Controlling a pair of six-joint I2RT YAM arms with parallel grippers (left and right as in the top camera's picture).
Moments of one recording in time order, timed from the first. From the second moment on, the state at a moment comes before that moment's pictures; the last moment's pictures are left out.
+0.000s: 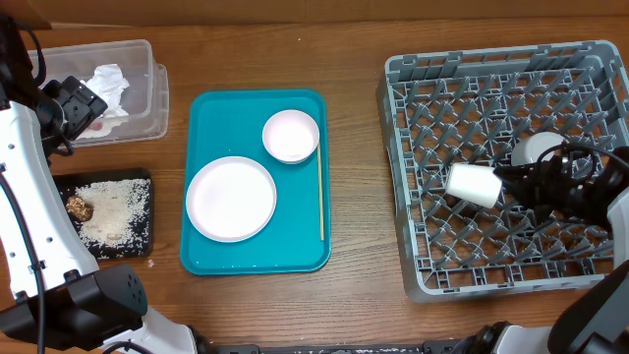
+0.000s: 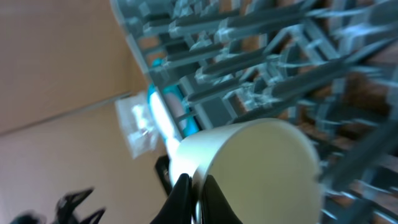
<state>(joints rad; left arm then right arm) 0.39 1.80 2.11 -1.56 -0.11 -0.53 -0.60 1.56 1.04 -0.97 -0.97 0.24</state>
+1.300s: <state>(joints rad) 0.39 1.80 2.11 -1.56 -0.11 -0.53 -0.16 1.50 1.30 -1.14 -0.27 0.37</state>
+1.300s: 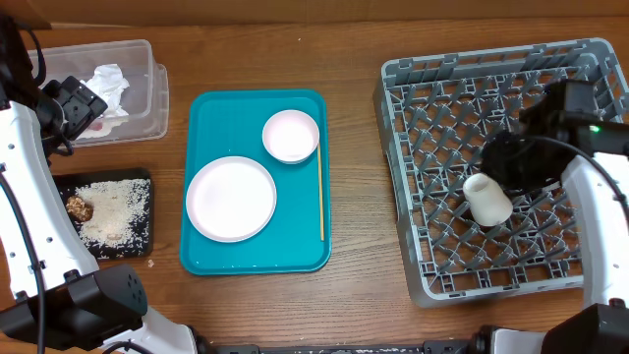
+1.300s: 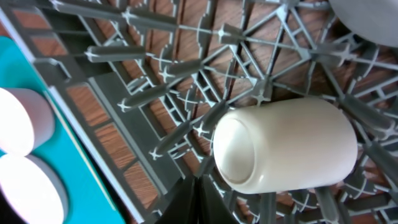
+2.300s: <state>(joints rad) 0.39 1.80 2.11 -1.56 -0.11 -0.53 -0.14 1.51 1.32 -1.31 0.13 0.62</state>
